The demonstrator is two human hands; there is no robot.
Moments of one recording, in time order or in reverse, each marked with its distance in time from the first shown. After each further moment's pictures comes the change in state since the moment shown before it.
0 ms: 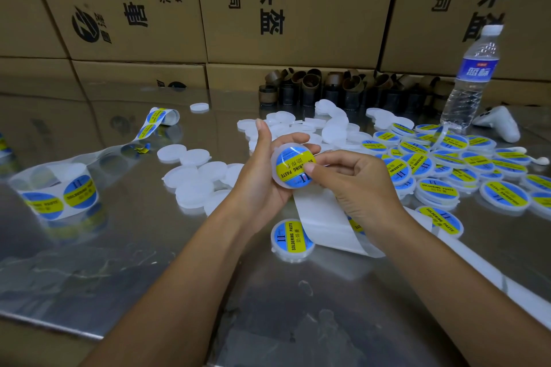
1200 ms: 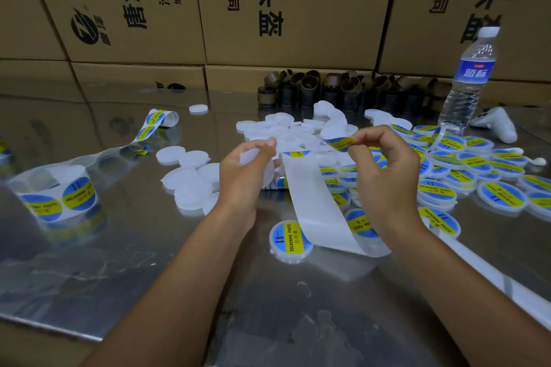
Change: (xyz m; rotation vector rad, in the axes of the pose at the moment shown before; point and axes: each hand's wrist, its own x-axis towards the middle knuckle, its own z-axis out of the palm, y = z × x) left_hand -0.006 0.003 -0.006 0.312 0.533 0.189; right_hand 0.007 -0.002 -0.012 -0.149 0.316 -0.415
